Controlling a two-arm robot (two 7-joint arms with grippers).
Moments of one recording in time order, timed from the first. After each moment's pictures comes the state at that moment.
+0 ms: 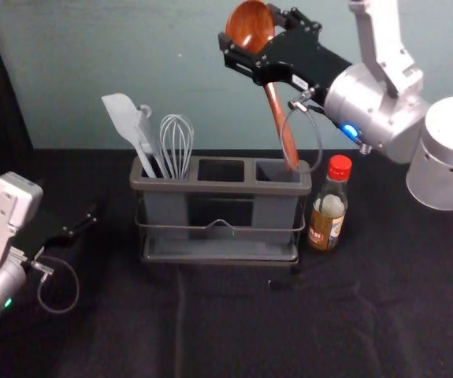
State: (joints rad) left arm -0.20 0.60 0.45 -1.41 -0.25 -0.12 0.03; right arm 0.54 0.26 -0.38 -1.67 0.20 0.35 0.28
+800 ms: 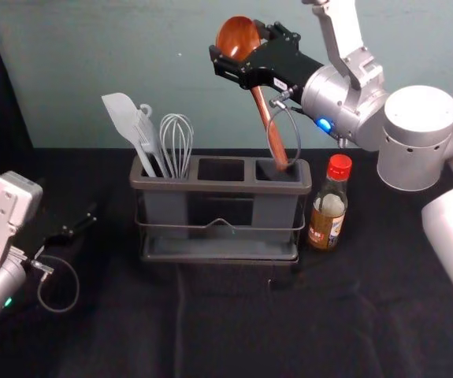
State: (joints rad) left arm -0.20 0.60 0.45 -1.41 -0.25 -0.12 0.03; right arm 0.64 0.19 -0.40 -1.44 0.15 0.33 0.30
